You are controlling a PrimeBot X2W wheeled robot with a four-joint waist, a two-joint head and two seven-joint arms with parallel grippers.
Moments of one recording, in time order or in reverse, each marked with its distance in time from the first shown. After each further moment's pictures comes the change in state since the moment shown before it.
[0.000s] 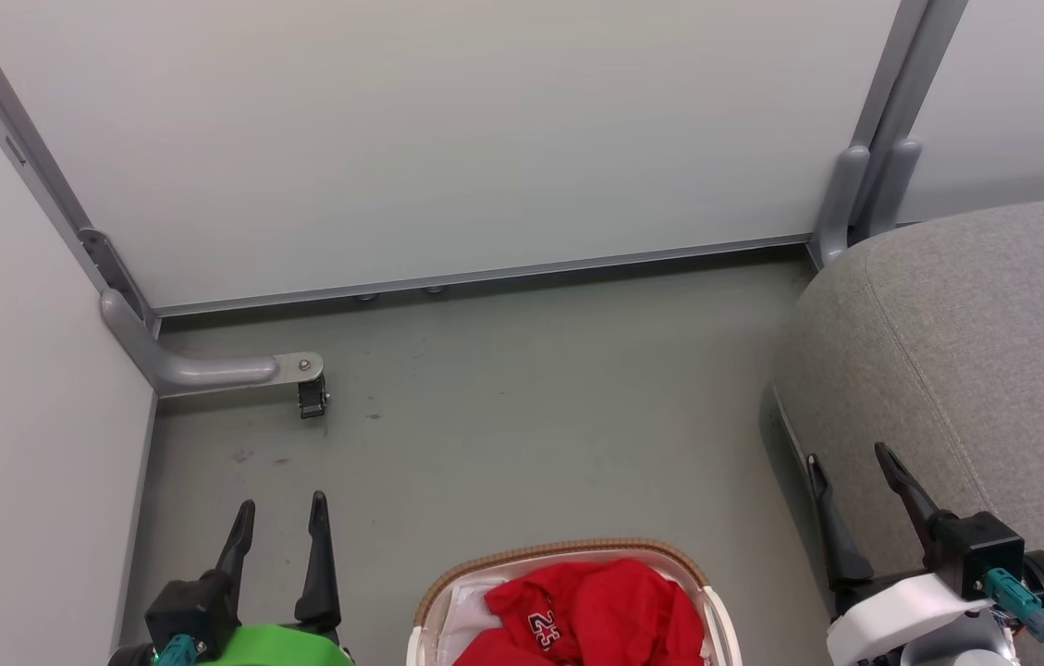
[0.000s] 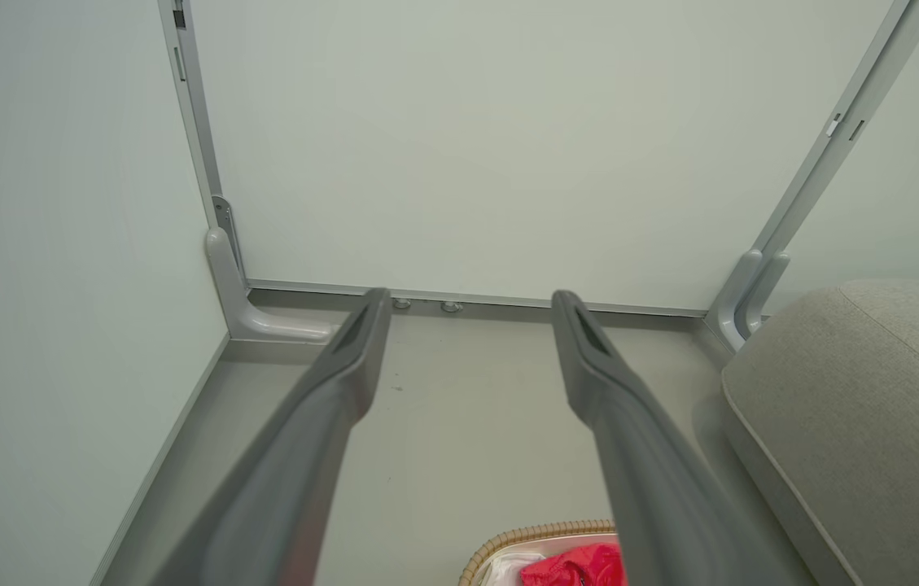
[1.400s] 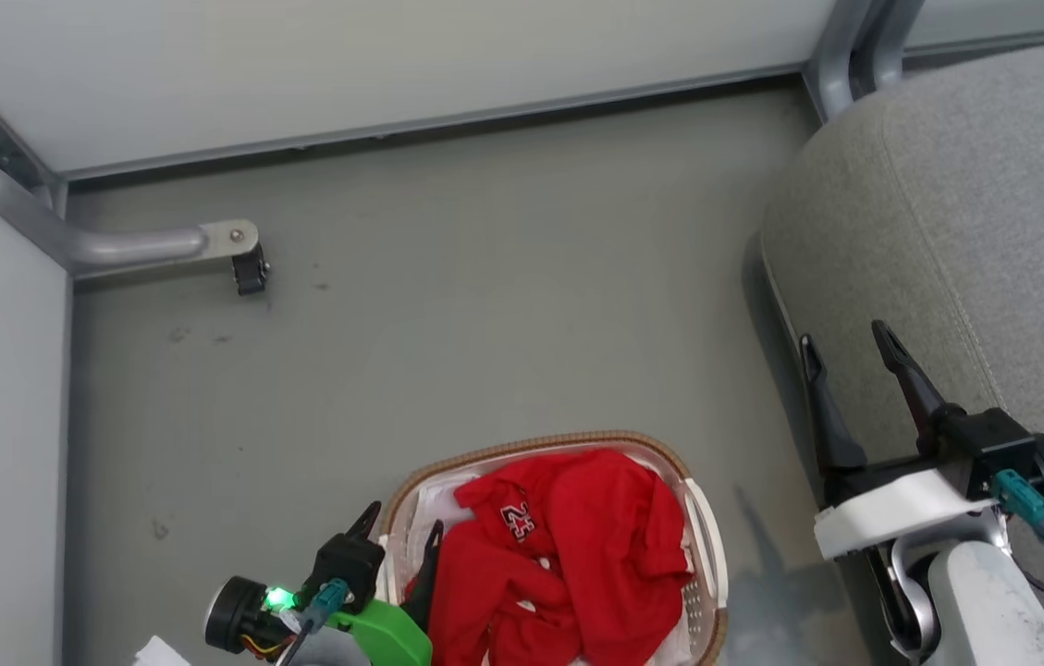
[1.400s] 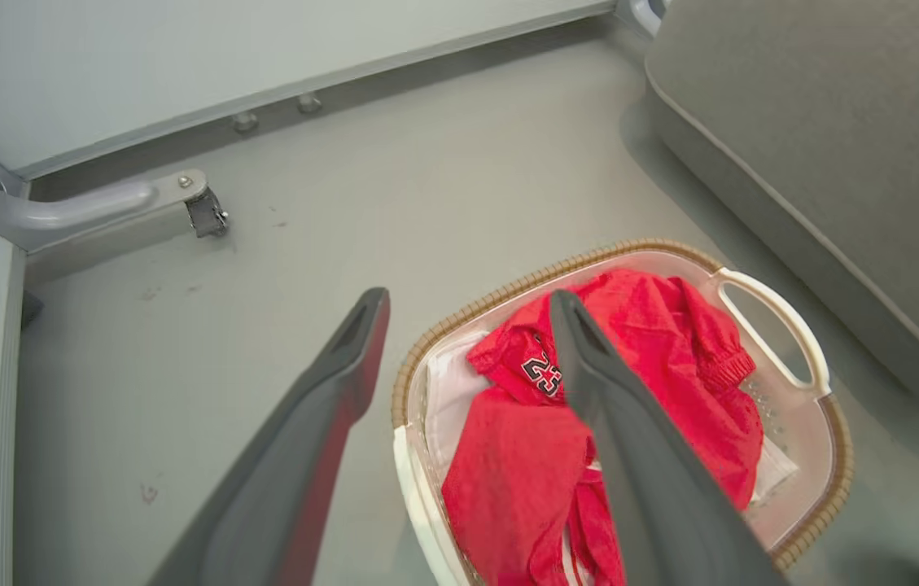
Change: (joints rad) left arm -0.228 0.003 -0.224 0.407 0.183 -0.061 -0.001; right arm -0.165 -0.001 0.010 -0.036 0.006 0.000 -0.002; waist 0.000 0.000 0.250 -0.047
